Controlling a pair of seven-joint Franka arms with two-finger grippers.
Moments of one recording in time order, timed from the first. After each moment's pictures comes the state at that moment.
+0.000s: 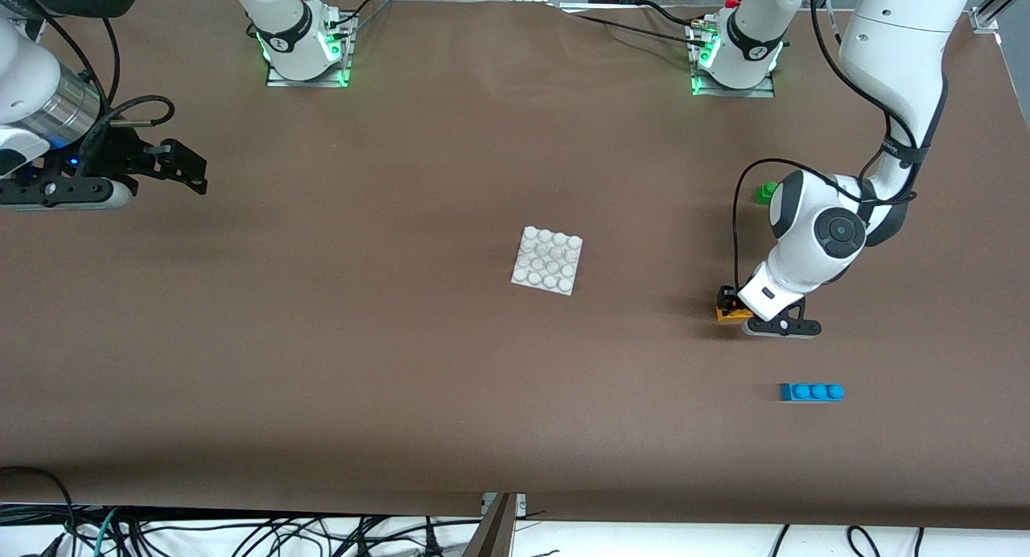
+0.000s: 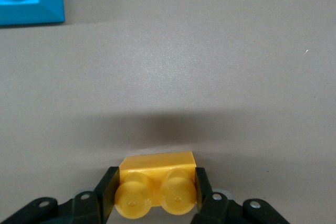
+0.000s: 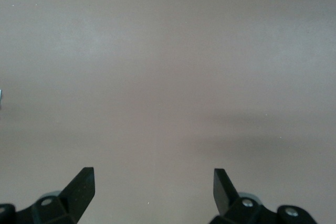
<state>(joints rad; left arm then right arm) -0.02 0.52 -0.09 -2.00 0.08 2.59 -0.13 0.10 0.03 0.03 -1.65 -0.01 1.66 0.09</state>
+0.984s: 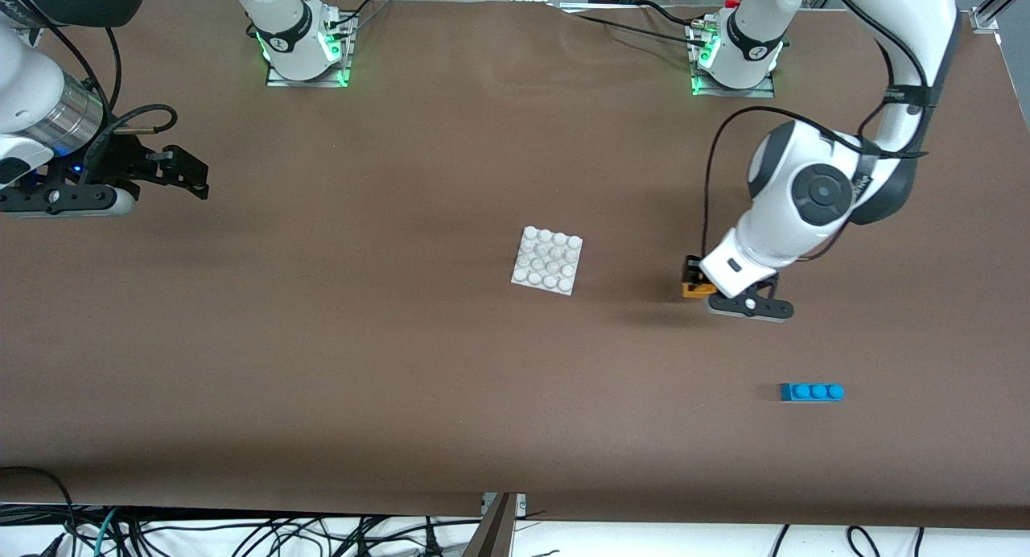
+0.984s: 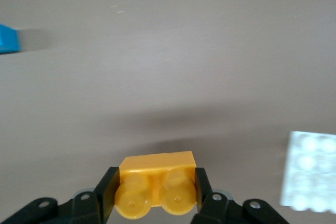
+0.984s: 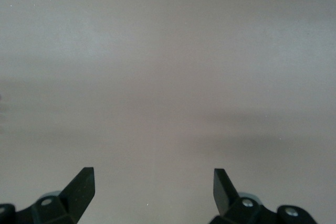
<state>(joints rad) -0.05 0.37 -0.30 -1.82 0.08 2.21 -0.28 0.10 0.04 0.03 -1.64 -0.02 1.66 0.09</state>
